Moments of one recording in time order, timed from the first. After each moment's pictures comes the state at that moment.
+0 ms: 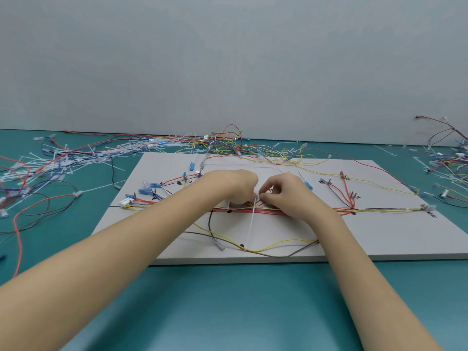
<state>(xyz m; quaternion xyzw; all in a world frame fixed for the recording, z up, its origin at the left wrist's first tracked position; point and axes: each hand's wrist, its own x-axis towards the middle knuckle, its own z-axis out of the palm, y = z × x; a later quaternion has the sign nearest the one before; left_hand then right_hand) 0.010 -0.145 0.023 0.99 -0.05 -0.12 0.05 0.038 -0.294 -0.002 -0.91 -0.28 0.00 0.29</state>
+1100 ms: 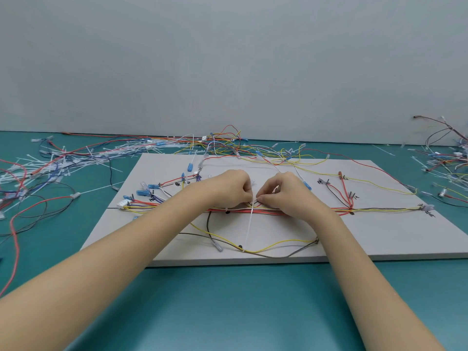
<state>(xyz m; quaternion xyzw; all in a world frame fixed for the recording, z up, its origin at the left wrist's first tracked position) 0.003 -0.129 0.009 0.97 -0.04 -0.04 0.22 0.038 -0.294 -0.002 -0.89 -0.29 0.04 0.35</state>
